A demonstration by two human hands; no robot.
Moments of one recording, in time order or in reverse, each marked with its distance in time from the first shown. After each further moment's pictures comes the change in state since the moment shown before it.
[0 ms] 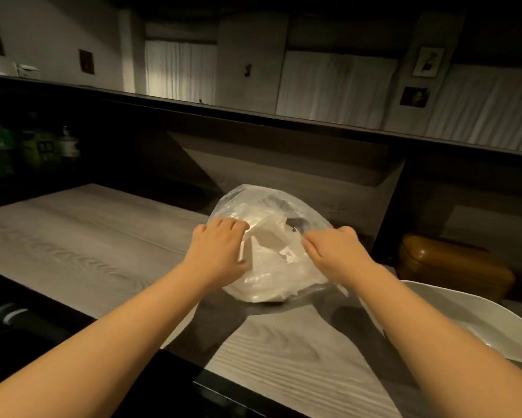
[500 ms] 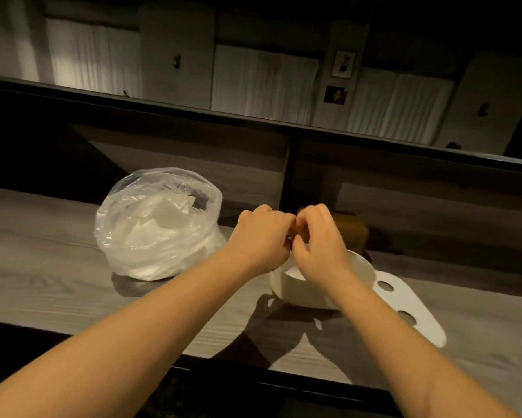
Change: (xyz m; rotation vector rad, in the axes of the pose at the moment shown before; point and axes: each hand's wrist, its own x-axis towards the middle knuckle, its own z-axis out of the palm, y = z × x) left_hand -0.018 0.234 -0.043 -0.240 0.075 0.431; right_hand -0.166 0.071 -0.033 0.530 0.533 0.219
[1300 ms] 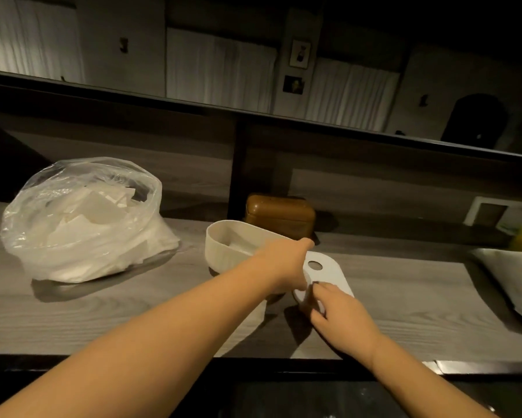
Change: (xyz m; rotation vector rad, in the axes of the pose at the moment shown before) left_hand 0.025 0.100 0.065 -0.174 -0.420 0.034; right_hand -0.109 0.105 -0.048 -0.396 -0.454 0.287
